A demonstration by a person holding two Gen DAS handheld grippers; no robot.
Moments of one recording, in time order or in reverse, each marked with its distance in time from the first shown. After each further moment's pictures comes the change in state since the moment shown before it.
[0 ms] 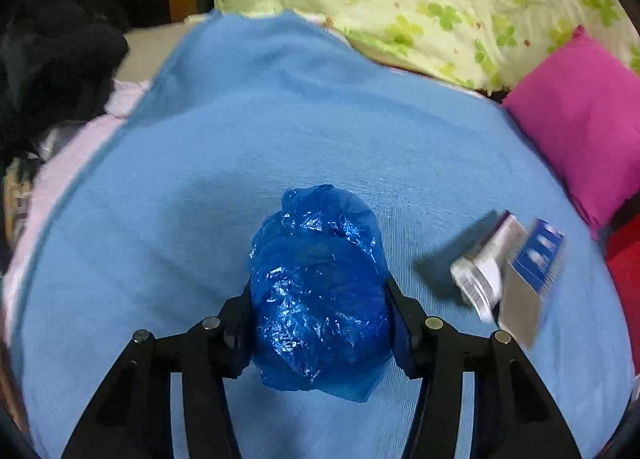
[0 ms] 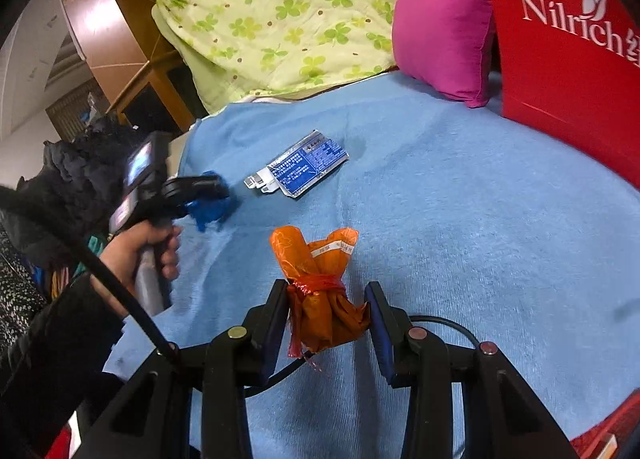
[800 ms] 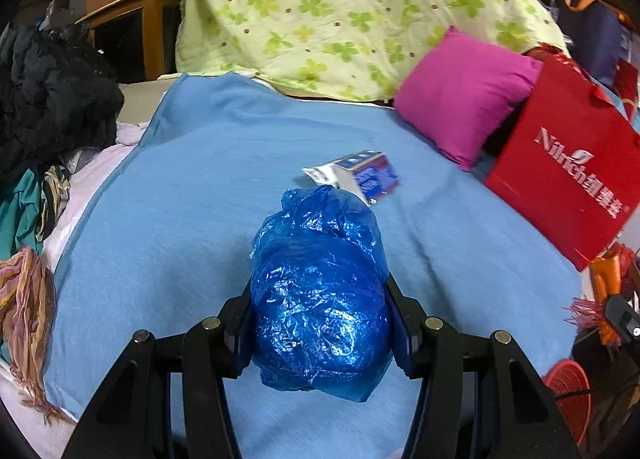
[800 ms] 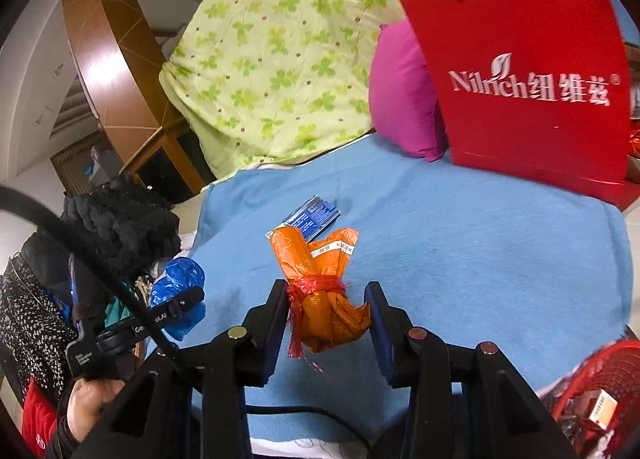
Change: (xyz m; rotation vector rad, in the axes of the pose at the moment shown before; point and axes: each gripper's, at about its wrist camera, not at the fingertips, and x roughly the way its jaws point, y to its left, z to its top) left arm -0.195 -0.043 -0.141 0.148 -0.130 -0.166; right arm -0.135 0.003 -0.030 0.078 -0.219 -0.013
